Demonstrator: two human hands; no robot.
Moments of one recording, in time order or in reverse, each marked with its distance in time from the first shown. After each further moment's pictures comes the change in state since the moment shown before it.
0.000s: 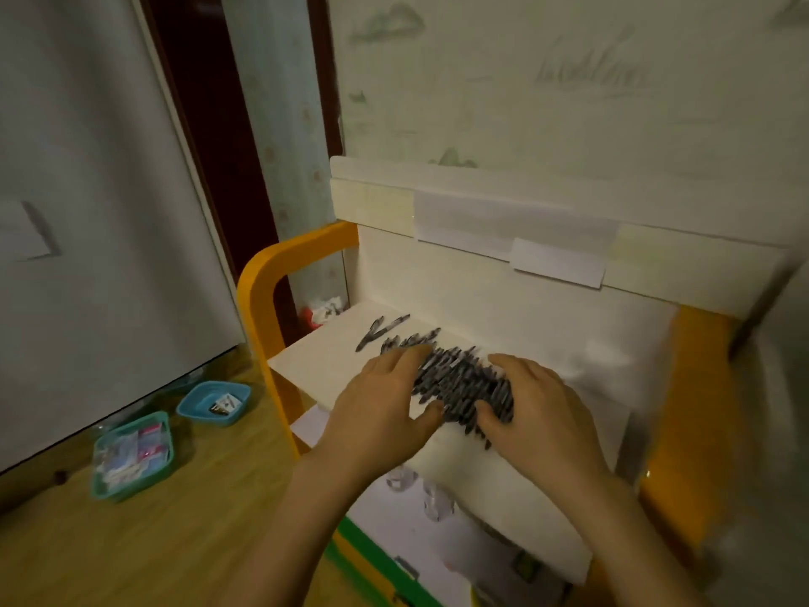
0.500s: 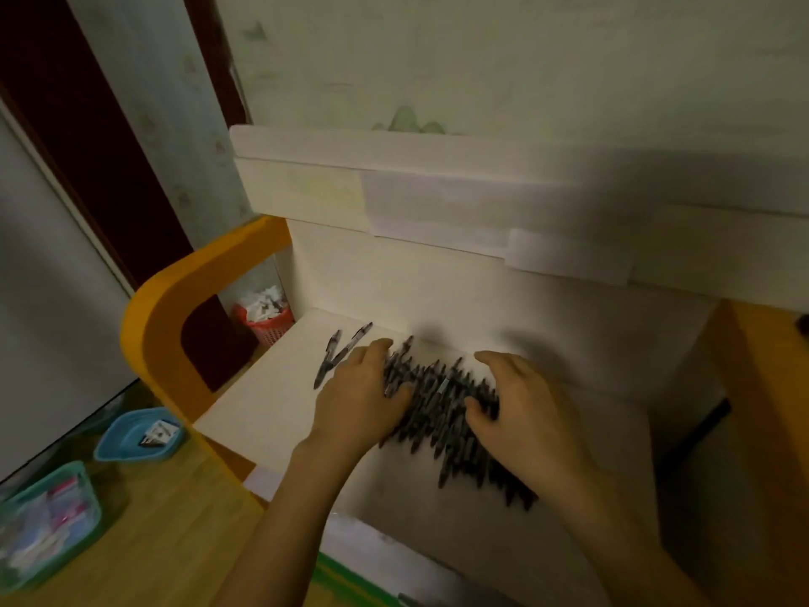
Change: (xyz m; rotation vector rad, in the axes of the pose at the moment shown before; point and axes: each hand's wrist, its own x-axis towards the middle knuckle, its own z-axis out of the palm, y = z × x) left_hand 0.146 -0.116 0.085 -0.094 -0.182 -0.126; right_hand 0.111 0.014 0.074 -0.079 -0.030 0.199
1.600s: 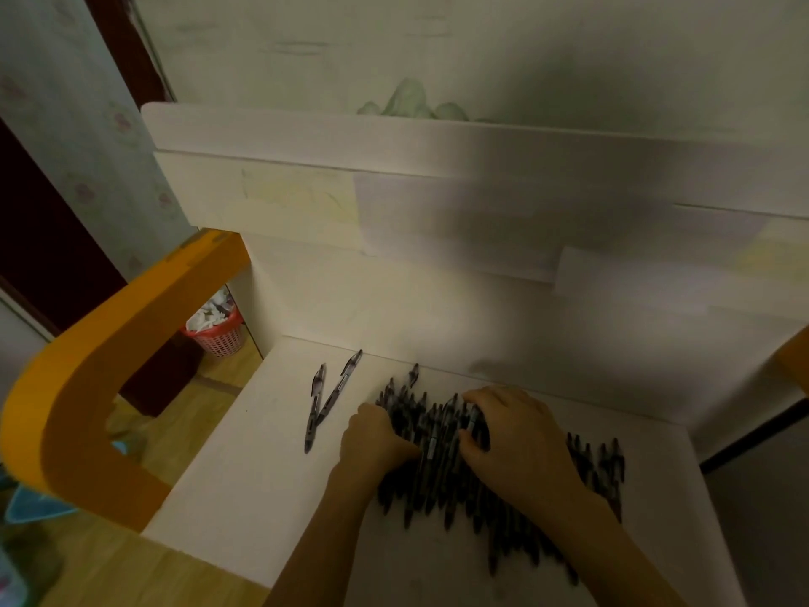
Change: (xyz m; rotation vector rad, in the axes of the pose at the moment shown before) left_hand 0.114 -0.081 0.090 -0.123 -0.528 -0.366; right_hand 0.082 -0.010 0.092 -0.077 -0.158 0.147
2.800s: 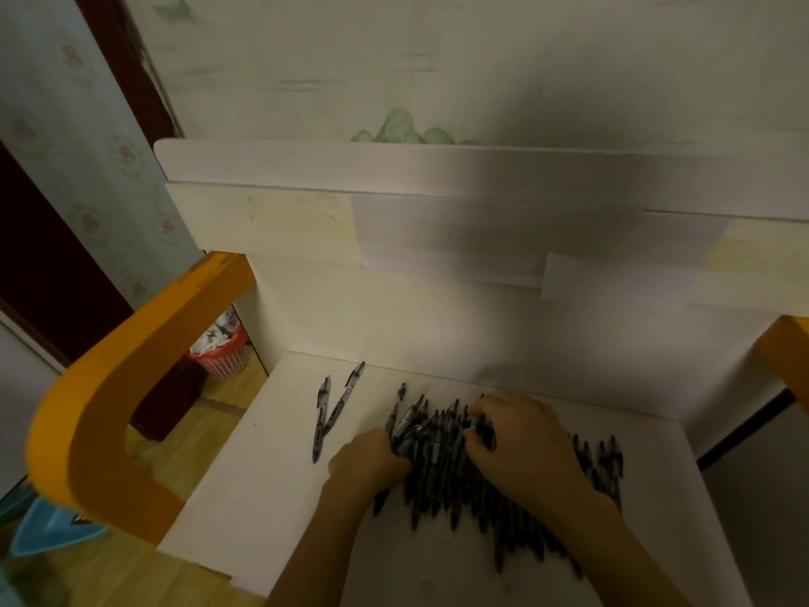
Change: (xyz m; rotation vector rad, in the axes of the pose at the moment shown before) left_hand -0.017 -0.015 -0.010 0.162 -0.134 0.100; right_hand -0.009 -0.003 -0.012 0.063 0.075 0.012
